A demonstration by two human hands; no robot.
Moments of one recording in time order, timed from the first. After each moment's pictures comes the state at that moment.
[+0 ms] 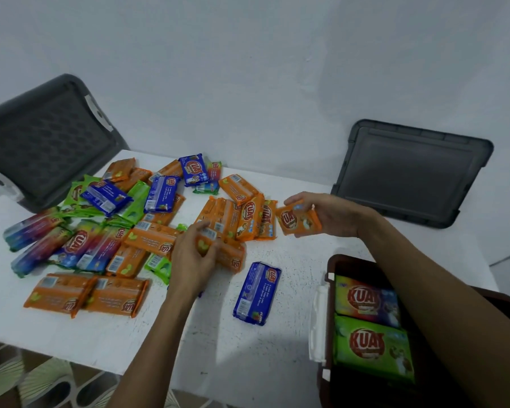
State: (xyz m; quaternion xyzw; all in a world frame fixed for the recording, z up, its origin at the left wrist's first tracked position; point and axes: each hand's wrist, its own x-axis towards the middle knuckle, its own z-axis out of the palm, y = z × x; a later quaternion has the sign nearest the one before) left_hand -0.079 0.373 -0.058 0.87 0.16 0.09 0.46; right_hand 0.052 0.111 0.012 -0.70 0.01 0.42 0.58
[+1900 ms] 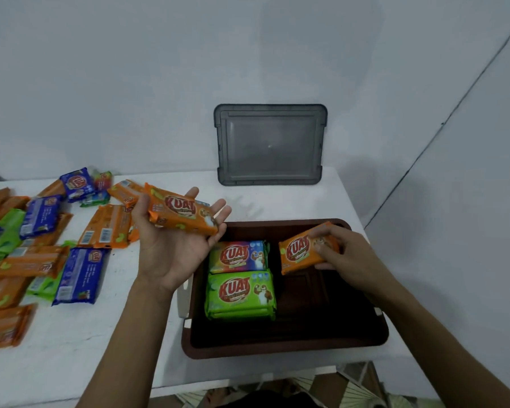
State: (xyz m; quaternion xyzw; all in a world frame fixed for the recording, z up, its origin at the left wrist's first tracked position) left_hand -0.105 0.183 0.025 0.27 0.07 -0.22 0.93; right_hand -0.169 -0.105 0.009 -0.82 0.08 0.04 0.57
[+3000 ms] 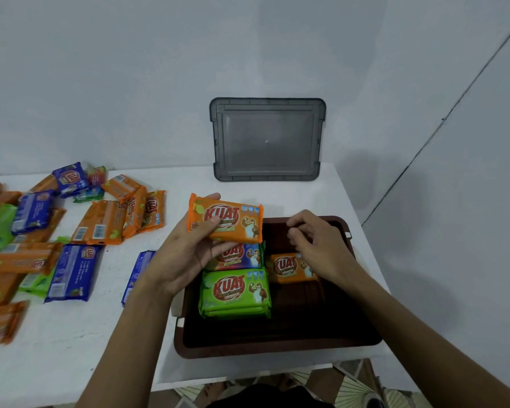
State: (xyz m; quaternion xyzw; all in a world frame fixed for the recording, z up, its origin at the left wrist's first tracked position) left_hand -0.112 0.163 0.022 0.47 0.04 -0.23 0.85; right_hand -0.146 -0.075 0.008 -0.89 0.03 -0.01 0.45
